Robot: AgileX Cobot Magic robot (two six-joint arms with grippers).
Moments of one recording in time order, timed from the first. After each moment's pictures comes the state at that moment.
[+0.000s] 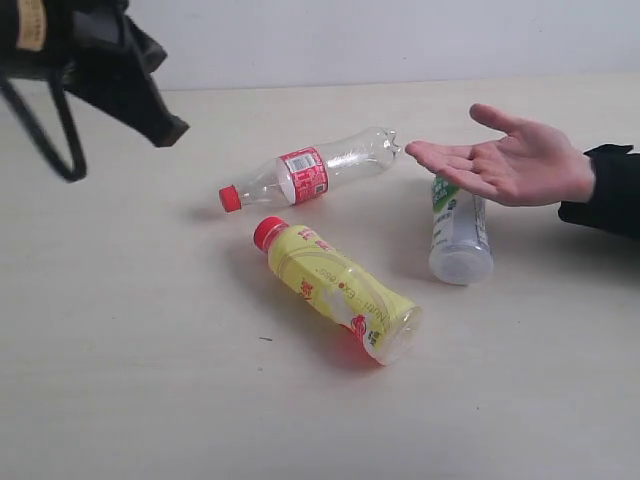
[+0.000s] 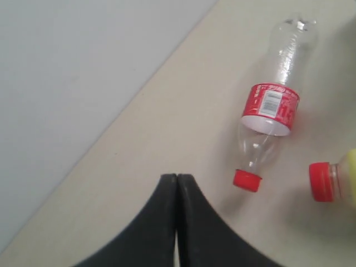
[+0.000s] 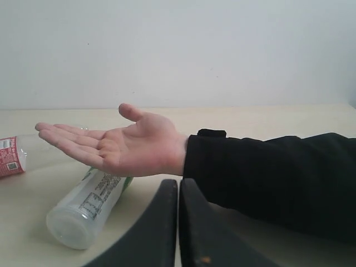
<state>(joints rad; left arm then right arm) -0.54 1.41 -1.05 0.65 0.47 -0.15 0.05 0.01 0.00 0.00 0.24 0.03</state>
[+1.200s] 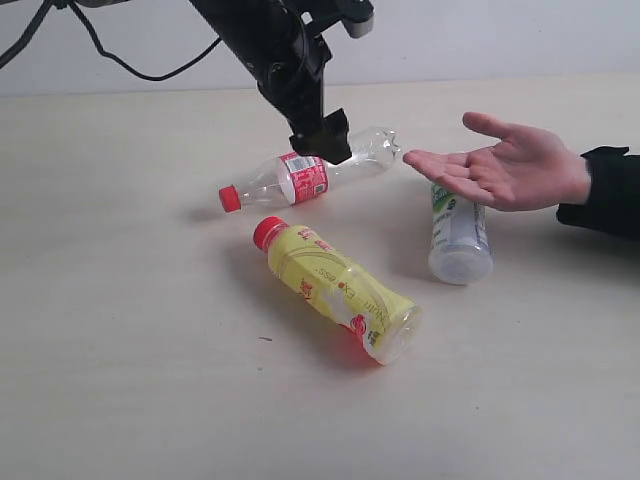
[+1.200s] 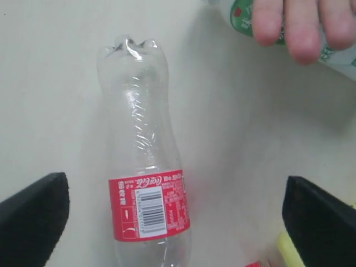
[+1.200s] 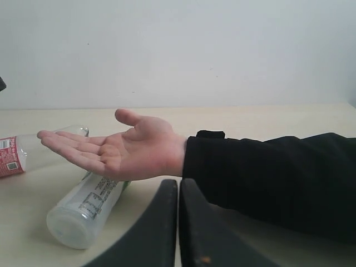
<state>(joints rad) -0.45 2.18 -1.90 -0.27 0.89 0.88 0.05 0.01 0.00 0.00 0.24 0.04</state>
